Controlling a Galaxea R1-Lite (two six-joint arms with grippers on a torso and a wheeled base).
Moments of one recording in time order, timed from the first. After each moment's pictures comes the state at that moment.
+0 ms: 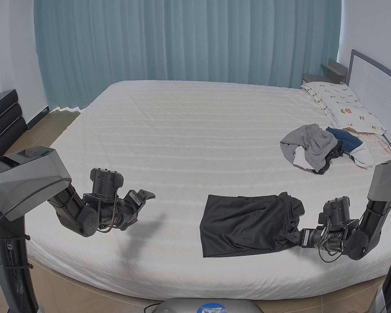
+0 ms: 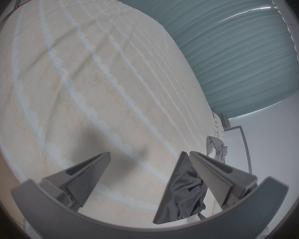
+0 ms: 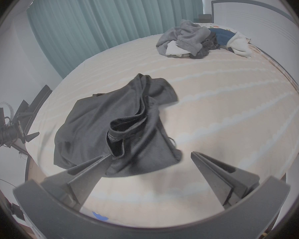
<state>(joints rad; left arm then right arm) -0.26 2.25 -0.86 -0.72 -0.15 -1.03 0.17 2.14 -0.34 -1.00 -0.05 0.32</state>
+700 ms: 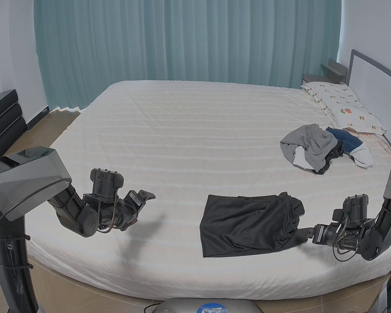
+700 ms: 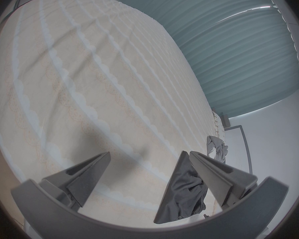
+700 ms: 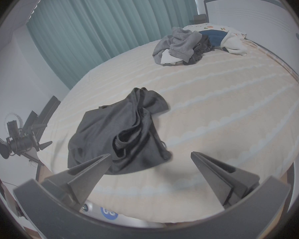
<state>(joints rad) -0.26 2.25 -0.86 -0.72 -0.14 -1.03 0.11 2.08 -0.28 -1.10 0.07 0.38</state>
